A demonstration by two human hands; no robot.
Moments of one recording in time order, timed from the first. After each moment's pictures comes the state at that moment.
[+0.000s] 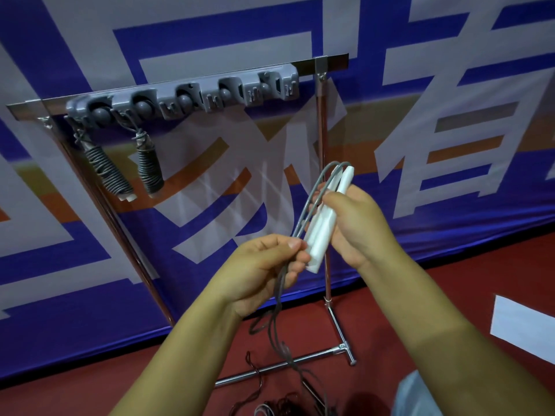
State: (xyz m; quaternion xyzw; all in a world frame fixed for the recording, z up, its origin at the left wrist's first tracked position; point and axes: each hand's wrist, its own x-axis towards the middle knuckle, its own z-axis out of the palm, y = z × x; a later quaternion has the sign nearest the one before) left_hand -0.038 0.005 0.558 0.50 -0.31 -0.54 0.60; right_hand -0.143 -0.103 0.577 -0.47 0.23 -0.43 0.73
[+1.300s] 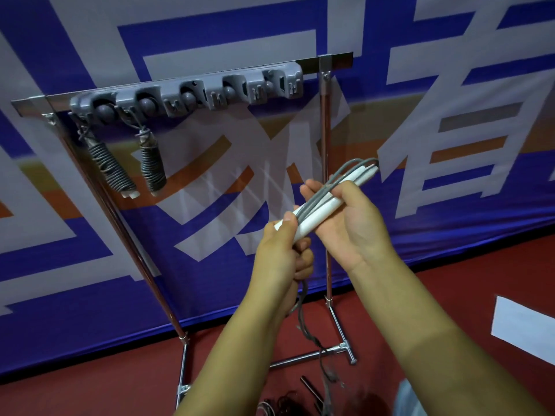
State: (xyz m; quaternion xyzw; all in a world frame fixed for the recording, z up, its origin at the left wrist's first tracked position) left_hand -0.073 -0.015 0.558 0.51 -0.25 -0.40 0.72; right_hand -0.132 -0.096 0.579 -0.26 0.12 -0.44 0.85
